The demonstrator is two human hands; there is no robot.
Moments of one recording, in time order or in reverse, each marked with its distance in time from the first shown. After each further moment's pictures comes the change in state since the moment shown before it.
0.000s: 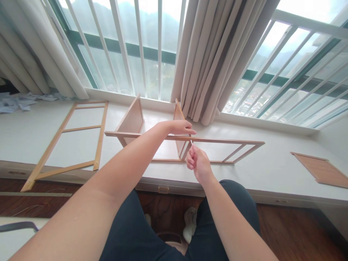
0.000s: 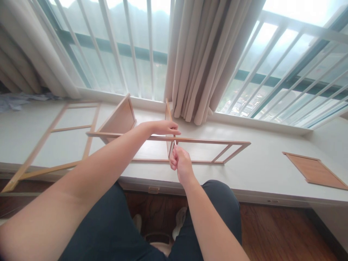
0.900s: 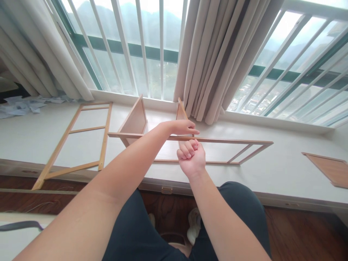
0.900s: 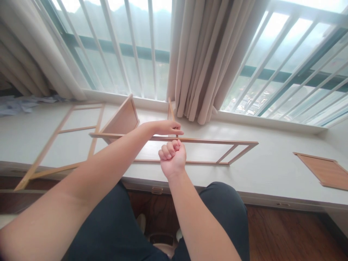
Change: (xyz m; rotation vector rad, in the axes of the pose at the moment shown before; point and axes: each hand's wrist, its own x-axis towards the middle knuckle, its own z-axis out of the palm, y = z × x) left_hand 0.006 -0.006 0.001 -0.008 -0.003 0.007; right_hand 0.012 -0.018 0.056 0.569 0.095 0.013
